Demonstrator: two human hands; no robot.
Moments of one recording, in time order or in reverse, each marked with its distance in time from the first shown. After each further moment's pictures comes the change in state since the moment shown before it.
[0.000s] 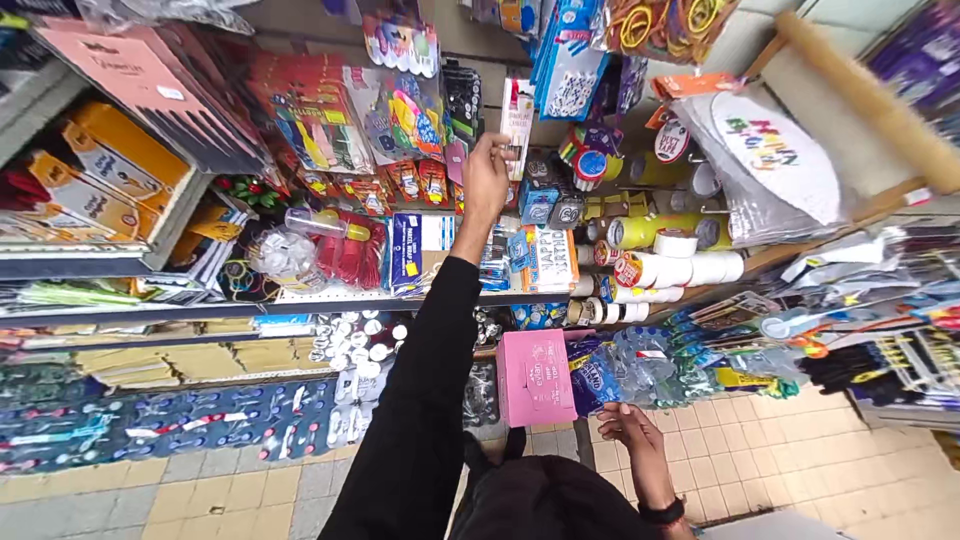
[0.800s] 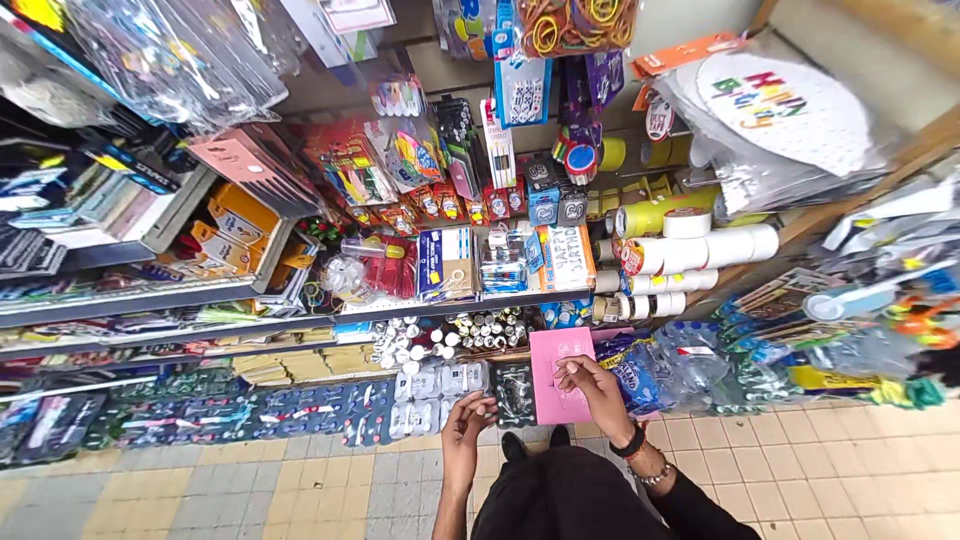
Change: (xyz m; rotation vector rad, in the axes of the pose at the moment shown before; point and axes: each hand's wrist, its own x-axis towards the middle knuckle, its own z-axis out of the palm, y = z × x) left_hand -0.436 0.006 -0.040 -0.506 0.098 -0.589; right_hand 0.061 -0.013 0.042 0.127 -0.450 -0.308
